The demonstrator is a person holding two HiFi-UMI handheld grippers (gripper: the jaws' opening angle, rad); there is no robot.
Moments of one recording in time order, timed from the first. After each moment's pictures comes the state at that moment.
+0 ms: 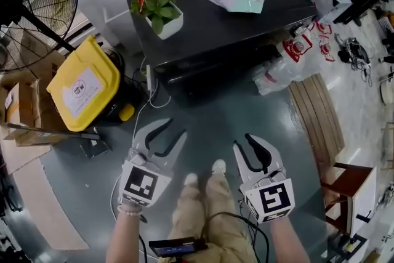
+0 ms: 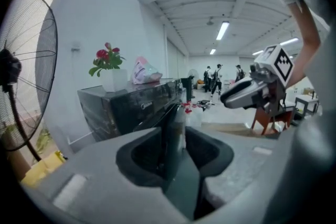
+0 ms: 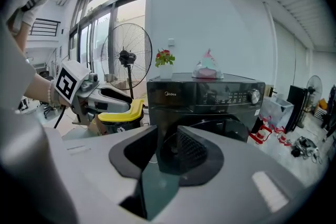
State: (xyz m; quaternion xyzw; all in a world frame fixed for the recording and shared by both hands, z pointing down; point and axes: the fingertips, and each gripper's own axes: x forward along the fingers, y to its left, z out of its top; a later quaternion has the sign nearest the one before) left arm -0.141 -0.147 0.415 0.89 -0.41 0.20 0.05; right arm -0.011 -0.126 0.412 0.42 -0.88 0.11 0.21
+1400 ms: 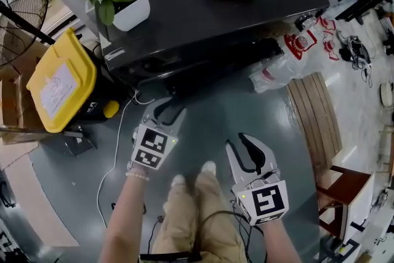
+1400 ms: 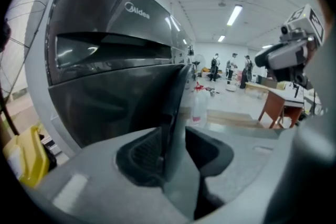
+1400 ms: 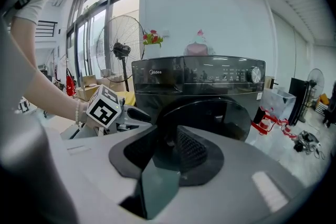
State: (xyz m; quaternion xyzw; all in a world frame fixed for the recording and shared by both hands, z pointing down) left arm -0.099 -0.248 0.598 0.86 -0.42 0.26 0.11; right arm 0.022 -0.171 0.495 0.41 -0.88 0.13 0.22
